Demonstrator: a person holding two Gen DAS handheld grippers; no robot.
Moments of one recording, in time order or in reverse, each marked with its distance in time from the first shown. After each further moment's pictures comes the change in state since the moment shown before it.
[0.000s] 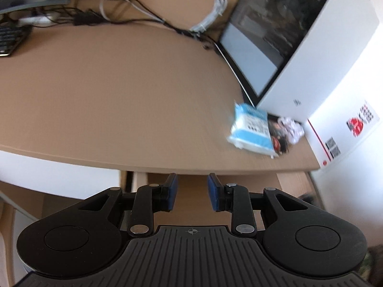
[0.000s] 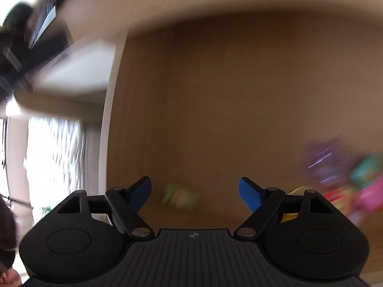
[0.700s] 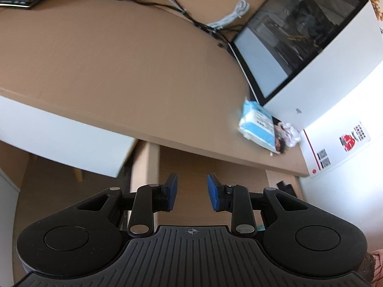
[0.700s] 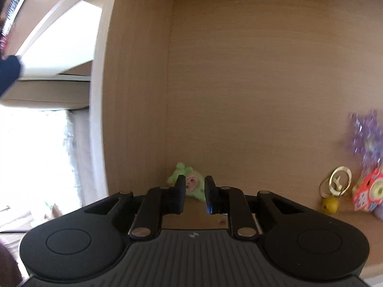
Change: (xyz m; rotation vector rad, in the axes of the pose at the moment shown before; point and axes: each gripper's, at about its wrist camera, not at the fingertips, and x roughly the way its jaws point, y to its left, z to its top) left arm -0.001 0.039 -0.025 -0.156 0.033 -0.095; right arm 0.037 0.022 -0.006 0.095 0.110 -0.028
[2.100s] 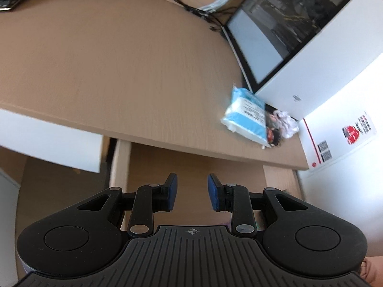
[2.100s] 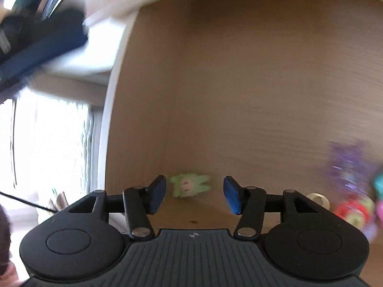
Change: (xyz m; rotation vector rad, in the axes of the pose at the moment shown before) left arm 0.026 -0.037 0.009 0.001 0.070 0.049; right arm -0.036 -0.018 -0.027 -0.209 -0.068 0.085
